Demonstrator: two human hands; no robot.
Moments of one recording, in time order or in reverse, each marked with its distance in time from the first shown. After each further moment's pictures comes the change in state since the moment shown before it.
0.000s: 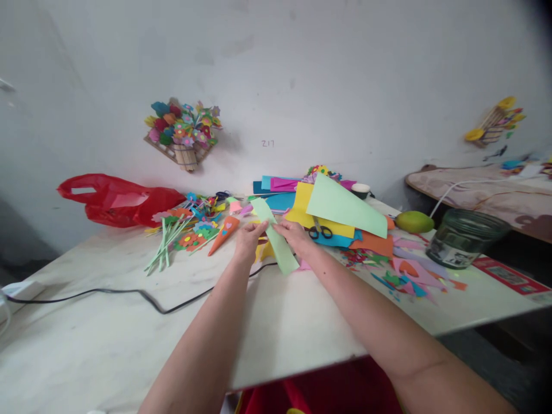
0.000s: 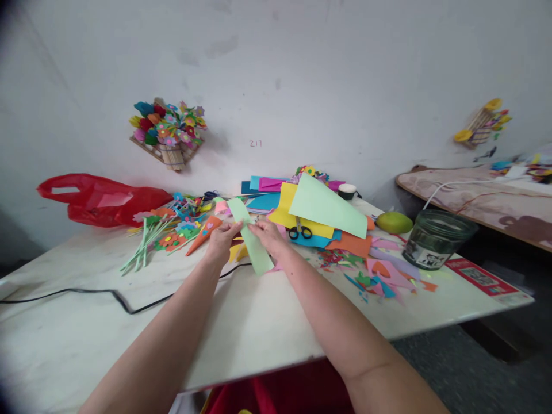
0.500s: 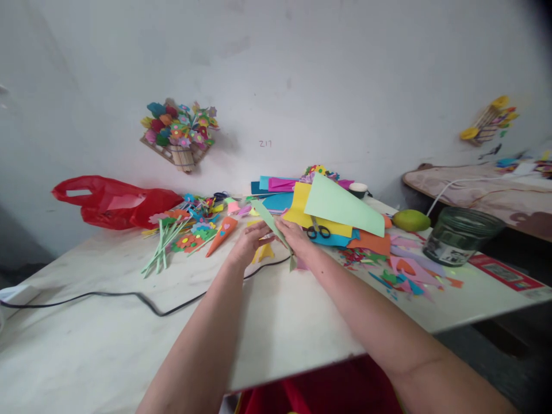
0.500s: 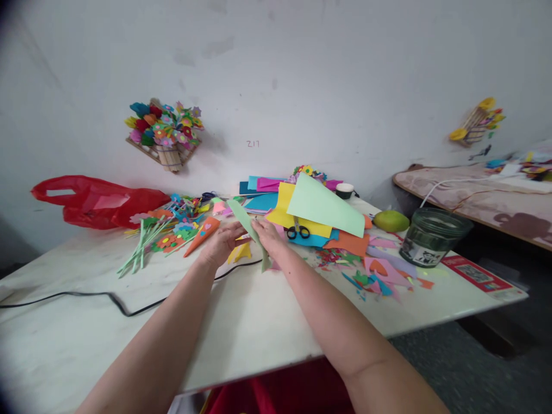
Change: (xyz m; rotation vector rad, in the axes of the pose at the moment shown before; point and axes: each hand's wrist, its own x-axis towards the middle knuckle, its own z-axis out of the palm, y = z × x) left_hand 0.000 0.005 -0.007 -0.145 -0.459 -0.036; right_hand 0.001 0.001 -0.002 0.039 0.016 -0.055
